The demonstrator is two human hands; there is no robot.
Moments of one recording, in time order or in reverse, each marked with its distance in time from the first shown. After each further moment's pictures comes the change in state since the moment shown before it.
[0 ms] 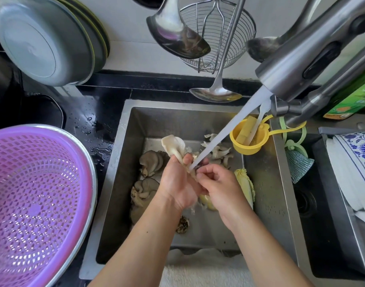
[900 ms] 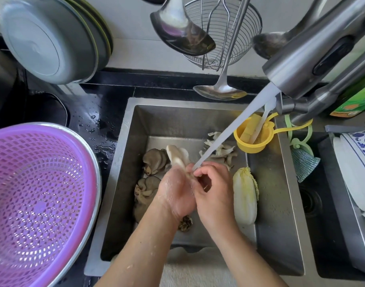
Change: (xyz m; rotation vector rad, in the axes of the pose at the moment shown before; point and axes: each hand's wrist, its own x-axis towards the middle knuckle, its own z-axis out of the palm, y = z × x) left_hand -0.006 -0.009 -0.012 -0.200 -0.248 -0.075; right_hand -0.013 0.025 0.029 -0.411 0.282 -0.529
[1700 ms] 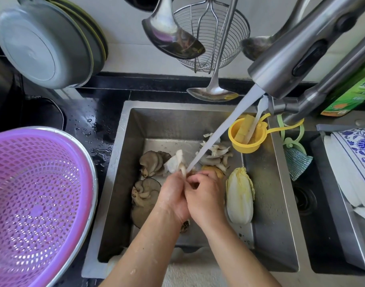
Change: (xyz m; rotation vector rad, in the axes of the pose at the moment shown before) left_hand -0.010 -0.013 0.007 -0.005 0.356 0.045; right_hand 0.007 -0.004 0.010 -0.172 -0.158 0.316
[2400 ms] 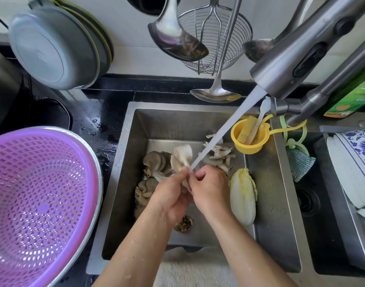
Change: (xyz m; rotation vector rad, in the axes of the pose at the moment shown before) left_hand -0.008 0.011 -0.016 0.322 0.051 0.171; right_hand 0.017 -0.002 -0.003 -0.028 0.013 0.026
